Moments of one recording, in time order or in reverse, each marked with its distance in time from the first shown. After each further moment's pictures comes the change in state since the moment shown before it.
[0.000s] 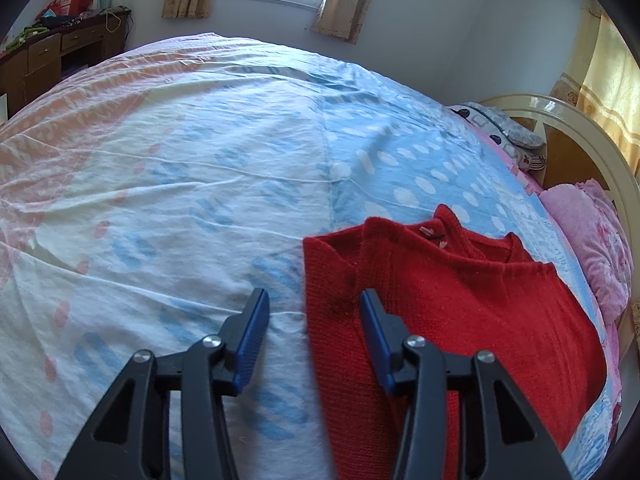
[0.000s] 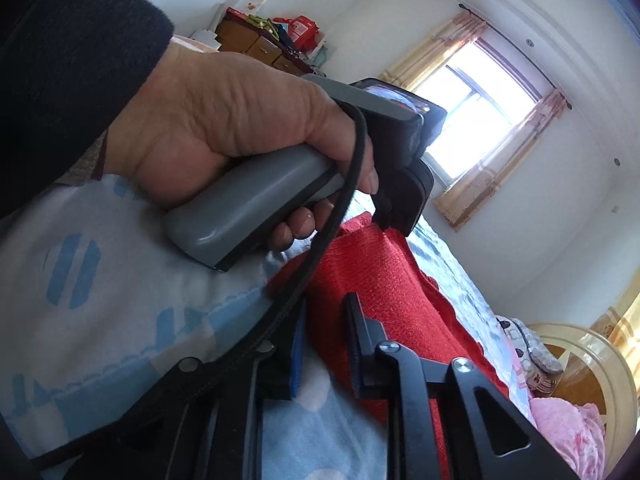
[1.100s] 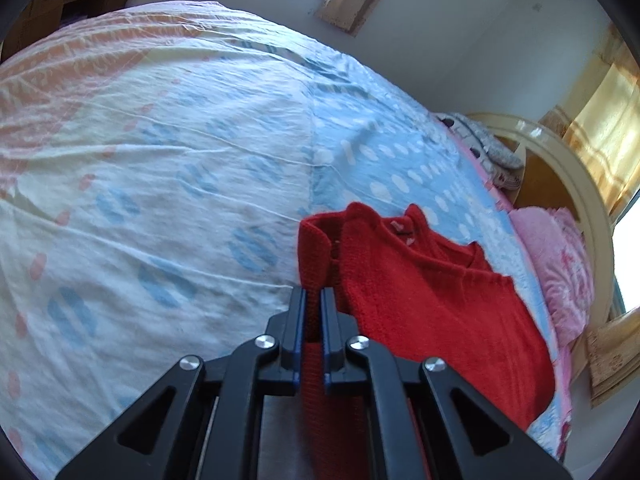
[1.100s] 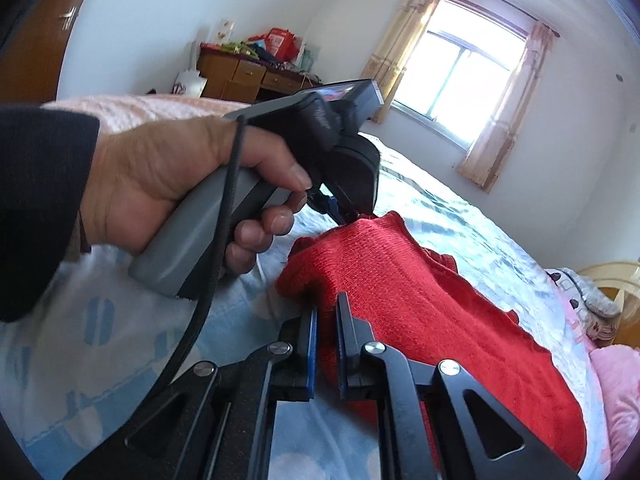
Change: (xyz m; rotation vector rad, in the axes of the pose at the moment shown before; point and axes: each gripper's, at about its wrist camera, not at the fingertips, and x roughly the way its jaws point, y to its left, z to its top) left arm -0.009 0.011 -0.005 -0.147 0.056 -0.157; right arm -0.004 -0.068 0.006 0.264 -0.007 0.183
